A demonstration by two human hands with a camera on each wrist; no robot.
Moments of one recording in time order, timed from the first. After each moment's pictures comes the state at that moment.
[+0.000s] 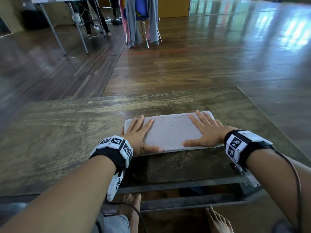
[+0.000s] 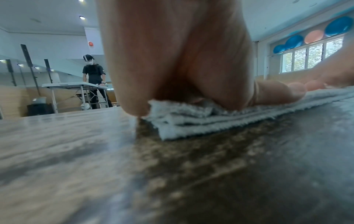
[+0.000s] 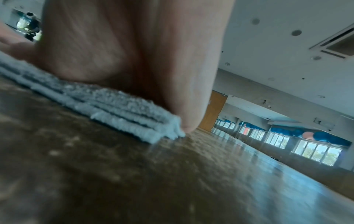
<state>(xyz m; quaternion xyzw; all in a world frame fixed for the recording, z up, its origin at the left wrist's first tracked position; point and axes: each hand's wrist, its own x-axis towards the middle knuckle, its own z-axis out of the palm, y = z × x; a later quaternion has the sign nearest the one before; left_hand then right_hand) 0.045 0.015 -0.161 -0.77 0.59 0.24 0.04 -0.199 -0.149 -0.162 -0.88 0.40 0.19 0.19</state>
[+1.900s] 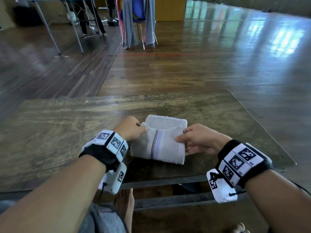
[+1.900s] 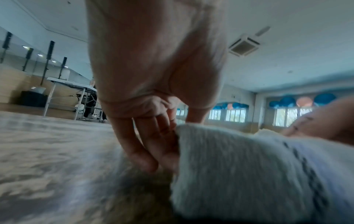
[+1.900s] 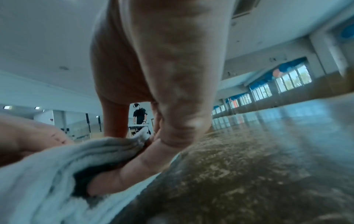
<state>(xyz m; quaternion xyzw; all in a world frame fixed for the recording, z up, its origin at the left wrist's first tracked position) 0.041 0.005 -0.131 -0.83 0.49 0.22 -0.17 -0.187 -0.075 -0.119 -0.60 0.47 -0.06 0.65</state>
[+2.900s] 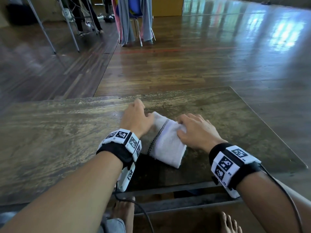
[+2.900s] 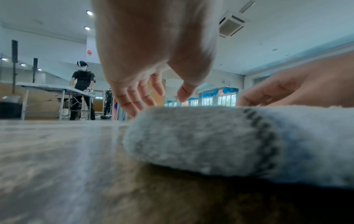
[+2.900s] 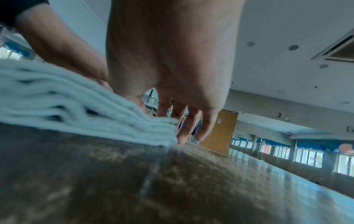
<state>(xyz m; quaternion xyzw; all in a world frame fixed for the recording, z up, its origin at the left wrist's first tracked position) 0.022 -0.038 -0.137 -0.83 0.48 0.06 -0.27 -0.174 -0.098 -0.132 -0.88 0.45 -0.04 0.14</state>
